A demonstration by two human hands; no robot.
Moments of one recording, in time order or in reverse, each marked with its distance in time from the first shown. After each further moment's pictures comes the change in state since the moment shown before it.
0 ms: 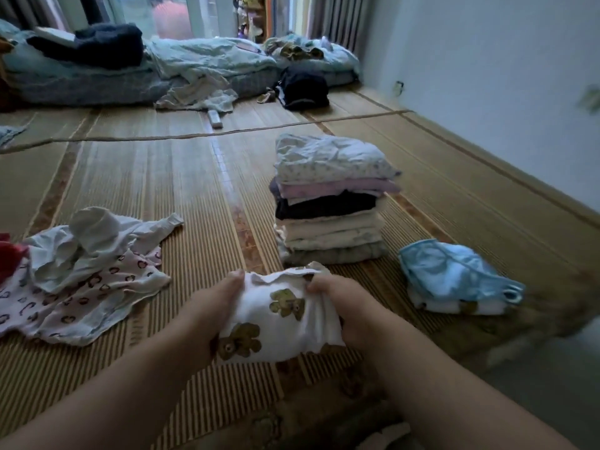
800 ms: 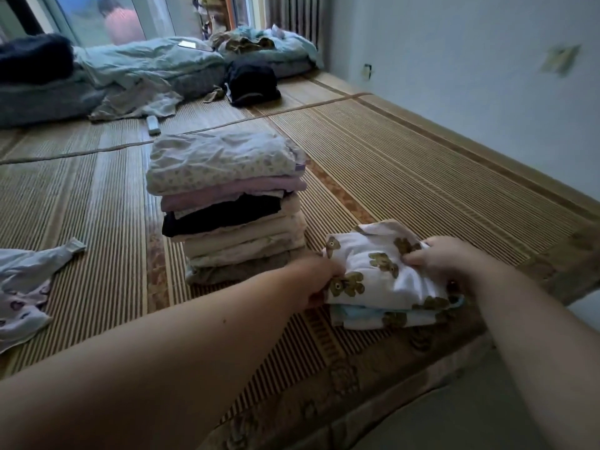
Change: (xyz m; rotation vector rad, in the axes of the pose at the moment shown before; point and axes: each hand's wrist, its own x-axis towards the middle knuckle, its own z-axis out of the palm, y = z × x) left_hand 0.104 0.005 0.274 0.441 -0.174 0.005; right_hand 0.033 -0.045 -0.293 -0.625 0.392 0.062
